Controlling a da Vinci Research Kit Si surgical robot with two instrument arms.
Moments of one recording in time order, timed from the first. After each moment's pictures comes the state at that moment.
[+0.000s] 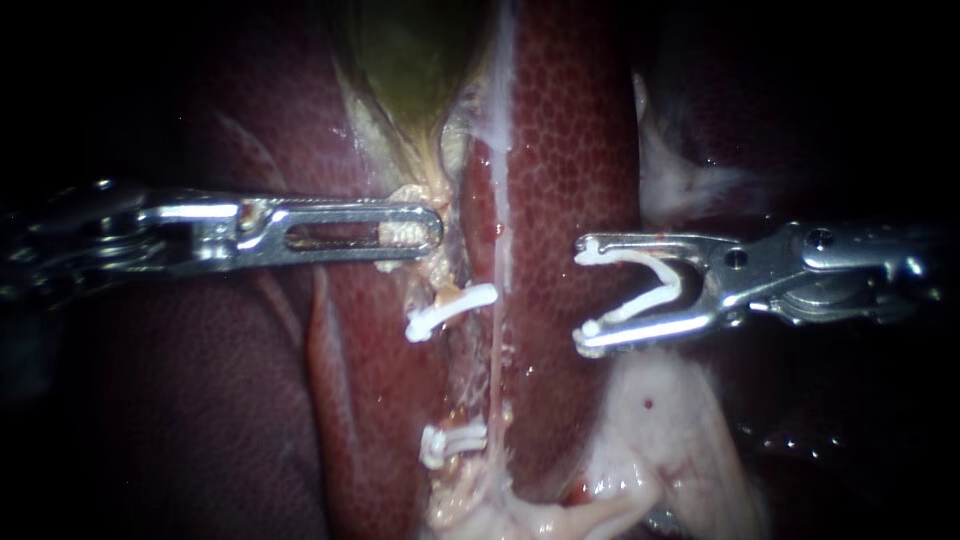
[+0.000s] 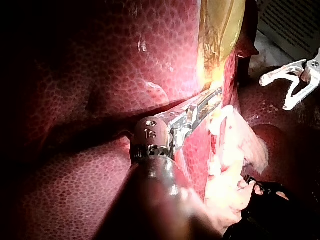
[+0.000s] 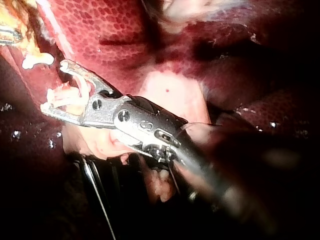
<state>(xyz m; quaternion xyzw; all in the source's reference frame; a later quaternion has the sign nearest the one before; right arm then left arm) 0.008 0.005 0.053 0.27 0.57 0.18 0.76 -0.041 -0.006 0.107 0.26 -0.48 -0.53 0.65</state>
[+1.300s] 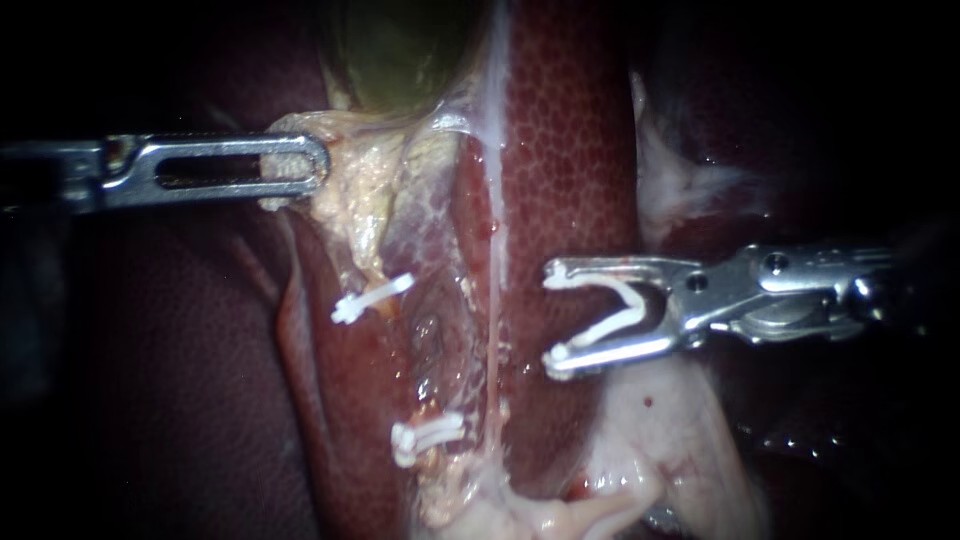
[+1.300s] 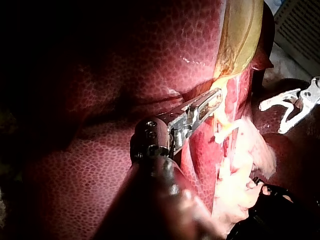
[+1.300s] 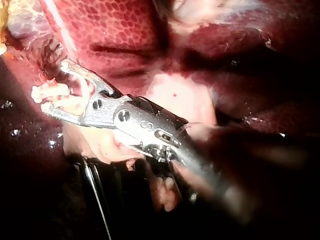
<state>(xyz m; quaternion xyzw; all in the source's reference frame) 0.011 0.002 0.059 0.27 0.58 0.16 0.75 -0.033 -0.002 0.100 0.23 -0.50 -0.54 0.63</state>
